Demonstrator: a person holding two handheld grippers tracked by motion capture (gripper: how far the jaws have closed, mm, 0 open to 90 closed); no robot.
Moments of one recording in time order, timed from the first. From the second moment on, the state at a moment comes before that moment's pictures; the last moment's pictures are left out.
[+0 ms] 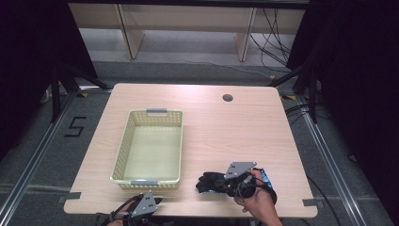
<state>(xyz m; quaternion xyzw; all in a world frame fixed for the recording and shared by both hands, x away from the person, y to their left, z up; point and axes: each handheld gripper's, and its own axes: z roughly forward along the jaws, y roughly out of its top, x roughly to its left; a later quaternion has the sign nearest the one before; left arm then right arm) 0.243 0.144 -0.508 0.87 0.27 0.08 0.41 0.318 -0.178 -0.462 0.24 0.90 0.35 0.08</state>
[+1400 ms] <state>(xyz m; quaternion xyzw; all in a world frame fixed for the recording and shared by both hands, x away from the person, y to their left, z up) 0.243 0.143 -0.509 0.87 0.26 0.08 0.40 0.303 -0.307 -0.467 0.48 0.80 0.29 0.19</state>
